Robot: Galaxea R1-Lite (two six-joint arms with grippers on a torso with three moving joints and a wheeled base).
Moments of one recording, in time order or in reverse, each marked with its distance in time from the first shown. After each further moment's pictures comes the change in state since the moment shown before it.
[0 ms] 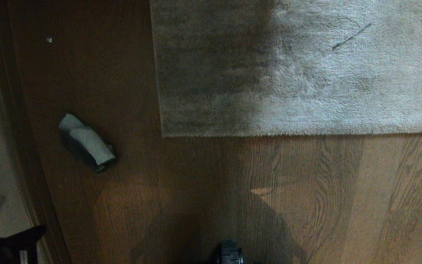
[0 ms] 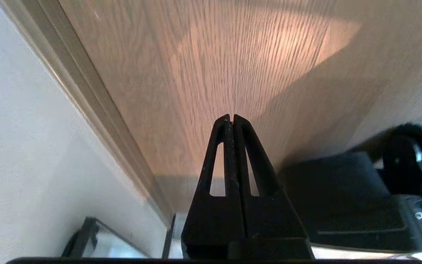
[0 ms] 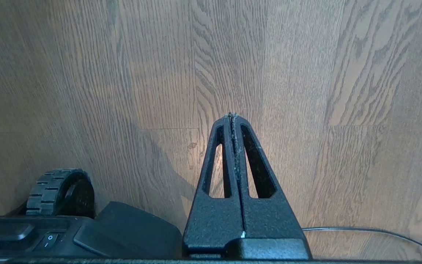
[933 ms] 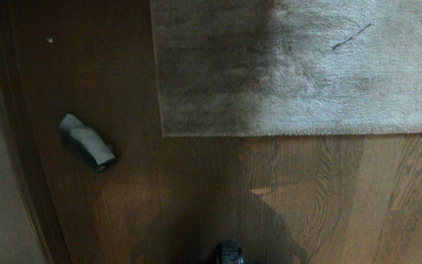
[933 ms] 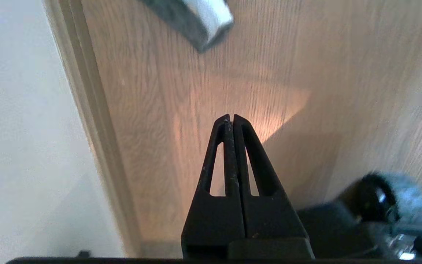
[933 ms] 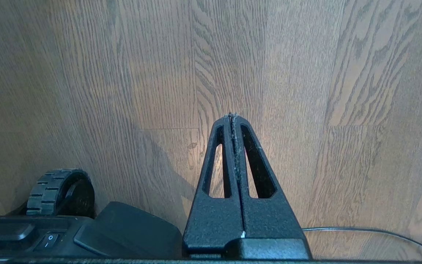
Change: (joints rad) left arm -0.036 -0.683 0.039 0.239 0.008 -0.025; right arm 0.000 0.000 0.000 0.000 0.000 0.001
